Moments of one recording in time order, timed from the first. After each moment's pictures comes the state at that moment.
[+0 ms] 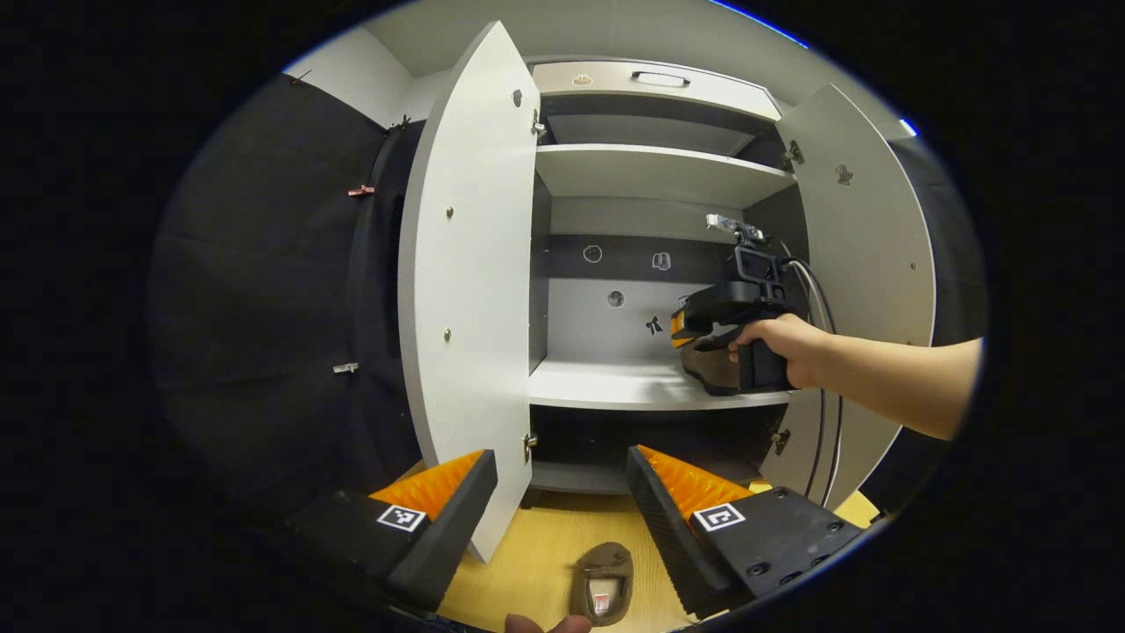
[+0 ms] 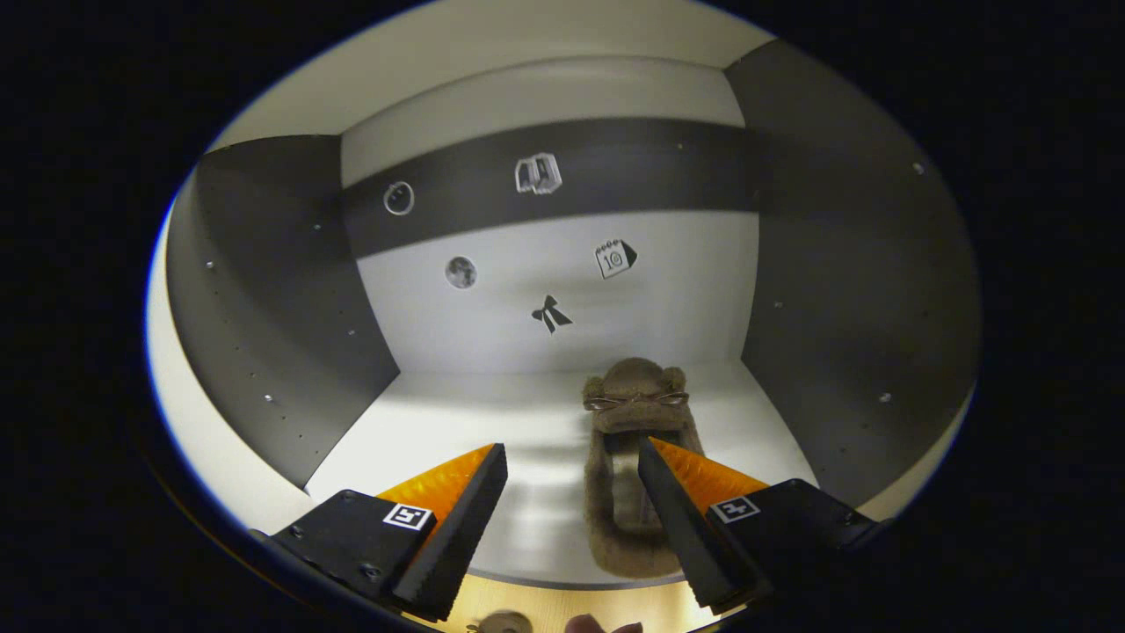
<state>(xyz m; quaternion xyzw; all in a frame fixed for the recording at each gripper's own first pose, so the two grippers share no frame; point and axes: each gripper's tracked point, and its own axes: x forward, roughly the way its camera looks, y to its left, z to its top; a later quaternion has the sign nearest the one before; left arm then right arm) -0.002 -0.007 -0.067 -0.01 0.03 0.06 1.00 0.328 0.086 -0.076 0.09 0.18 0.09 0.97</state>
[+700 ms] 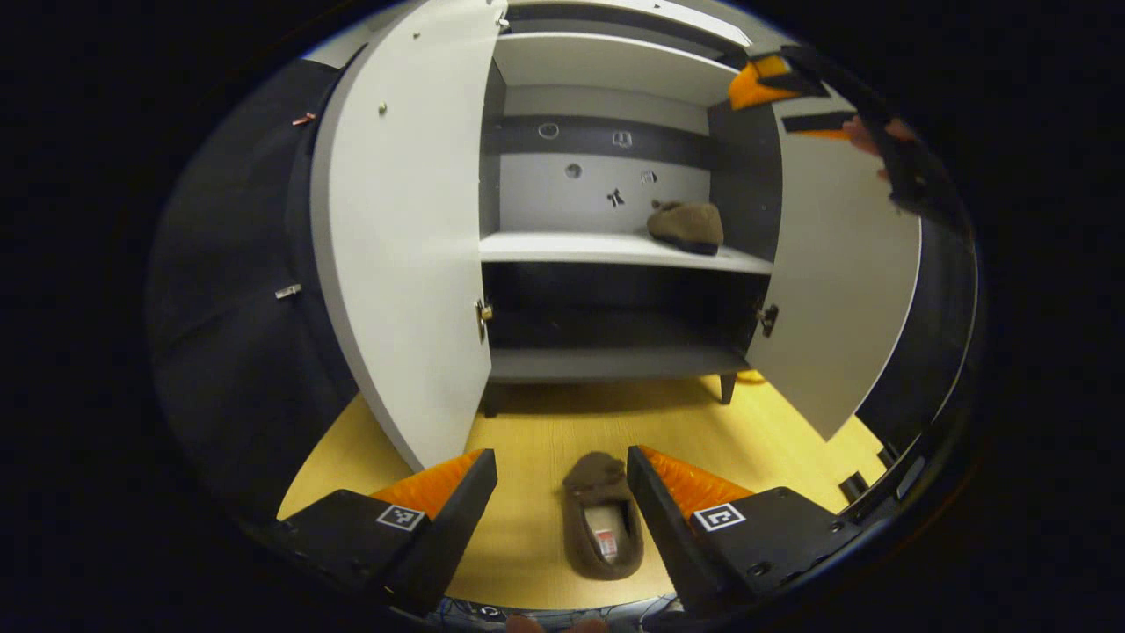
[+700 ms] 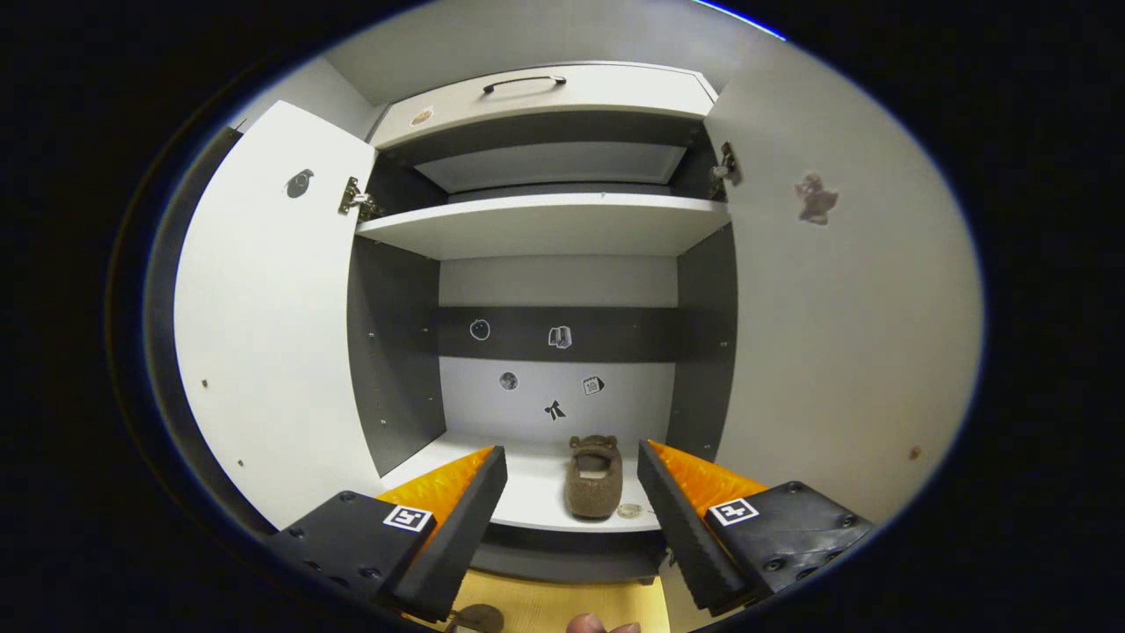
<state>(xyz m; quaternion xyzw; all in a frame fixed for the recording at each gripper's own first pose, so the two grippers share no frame) 0.008 -0.022 -0.246 0.01 0.22 -0.04 0.98 0.117 0.028 0.053 0.06 0.00 0.08 1.00</state>
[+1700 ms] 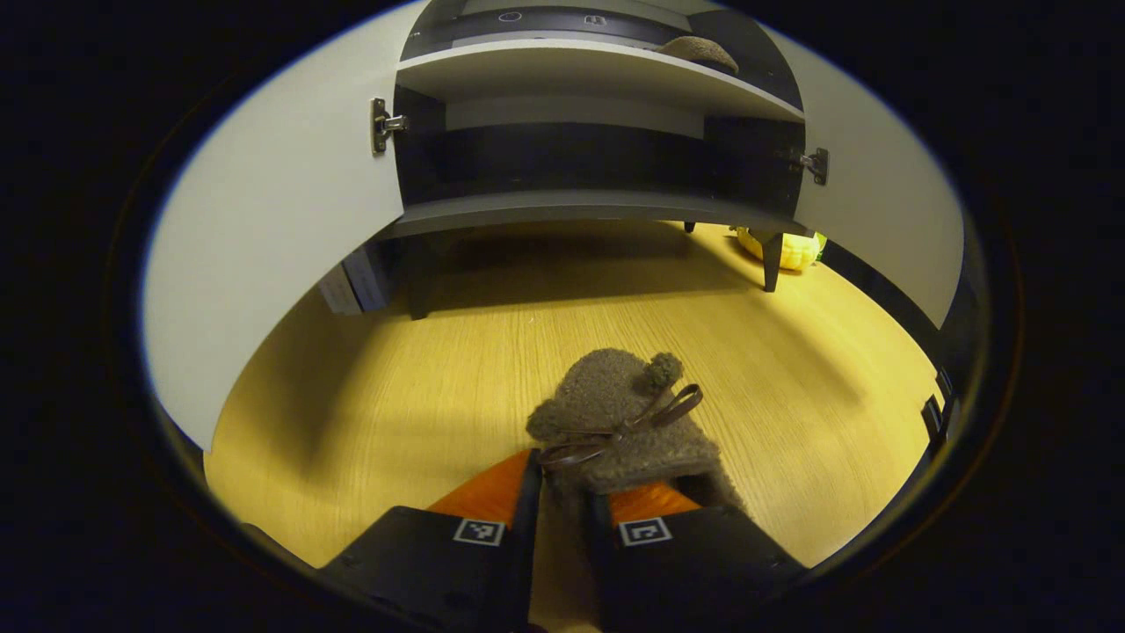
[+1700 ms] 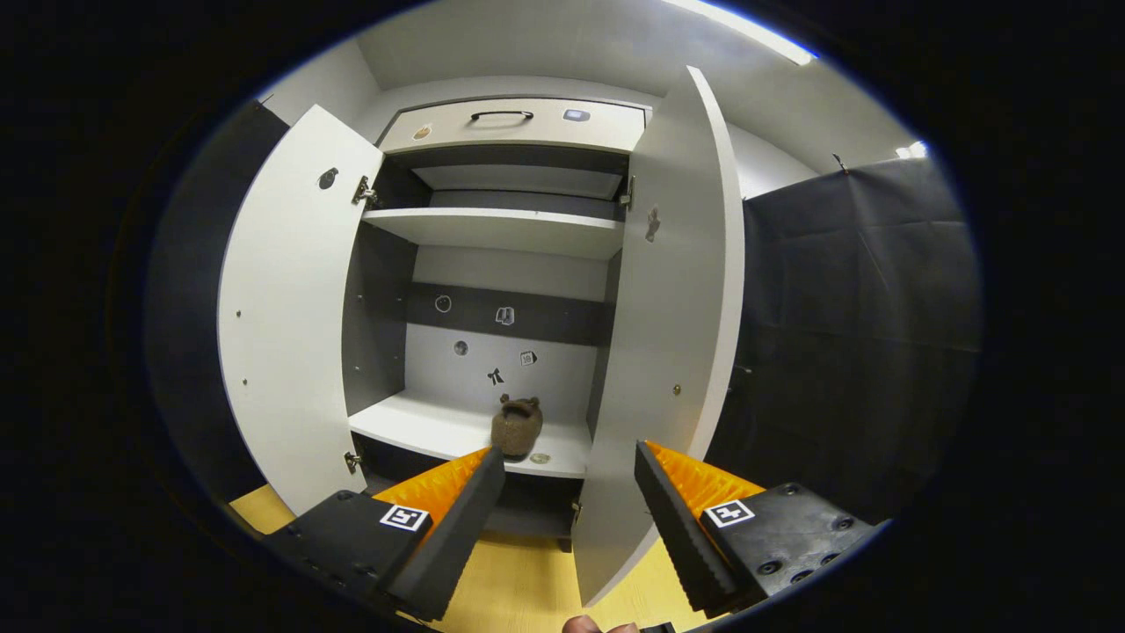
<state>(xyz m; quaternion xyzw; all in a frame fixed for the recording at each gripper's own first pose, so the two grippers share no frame) 0.103 -0.034 -0.439 0.04 0.30 -0.07 0.95 0.013 -0.071 0.026 0.00 0.01 0.01 1.00</state>
